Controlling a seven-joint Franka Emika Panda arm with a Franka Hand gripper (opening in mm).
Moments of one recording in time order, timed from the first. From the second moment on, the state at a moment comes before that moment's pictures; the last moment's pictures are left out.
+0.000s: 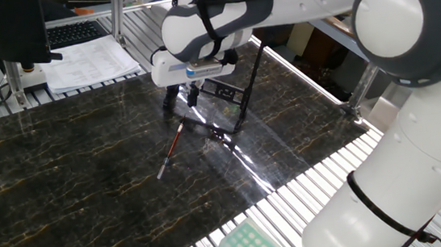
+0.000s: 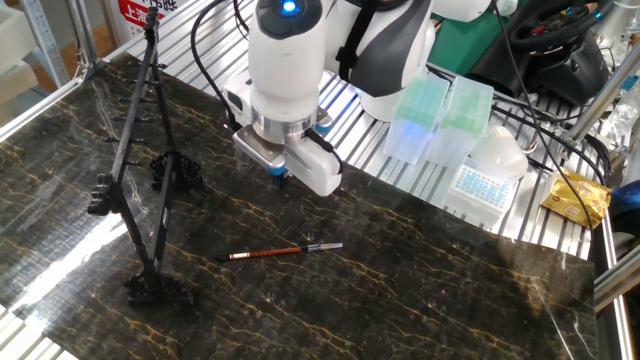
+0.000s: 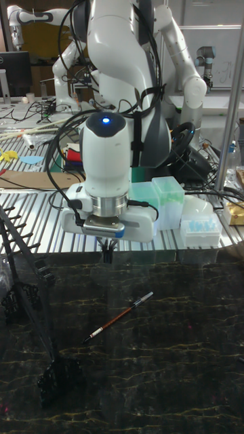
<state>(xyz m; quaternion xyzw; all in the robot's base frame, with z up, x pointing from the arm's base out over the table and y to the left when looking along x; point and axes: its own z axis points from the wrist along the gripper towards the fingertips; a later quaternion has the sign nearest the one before) 0.497 -0.017 0.227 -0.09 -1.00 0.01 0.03</state>
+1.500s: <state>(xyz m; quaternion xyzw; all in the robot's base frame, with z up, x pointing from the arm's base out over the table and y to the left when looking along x) 0.512 -0.024 0.161 -0.17 -0.99 0.00 0.02</state>
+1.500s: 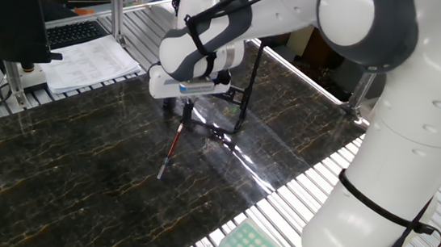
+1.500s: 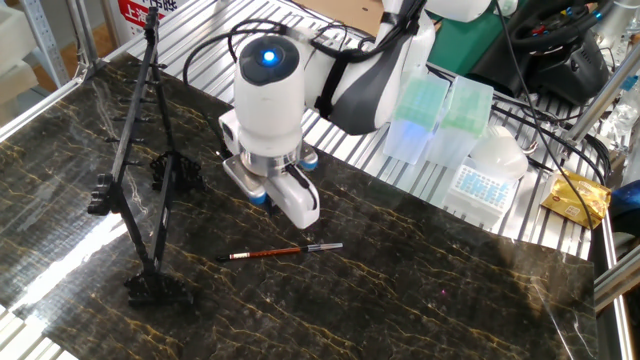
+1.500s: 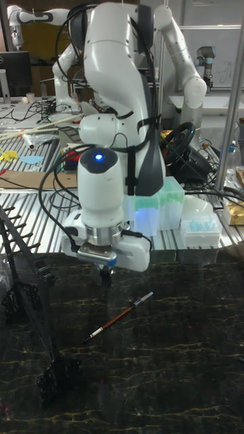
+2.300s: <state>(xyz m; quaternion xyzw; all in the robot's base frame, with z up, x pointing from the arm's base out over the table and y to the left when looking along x) 0.507 -0.008 0.150 -0.23 -0.97 0.00 0.02</state>
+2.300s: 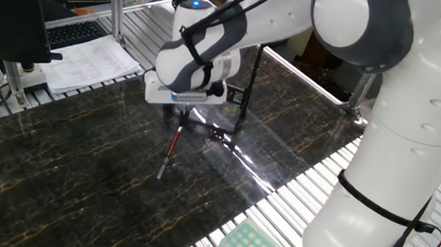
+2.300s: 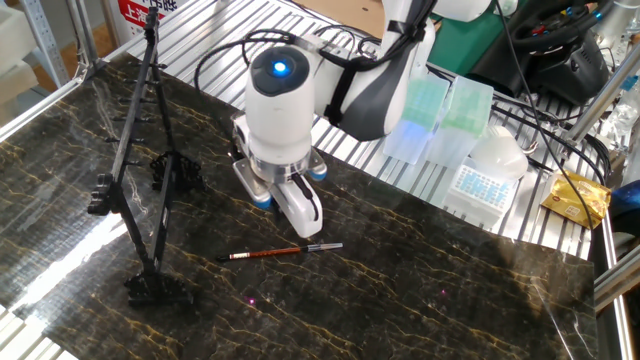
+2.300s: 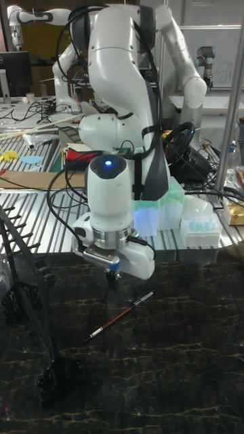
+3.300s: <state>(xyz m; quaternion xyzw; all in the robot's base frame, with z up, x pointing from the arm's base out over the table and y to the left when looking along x) 0.511 0.001 0.131 -0.24 -0.97 0.00 0.00</state>
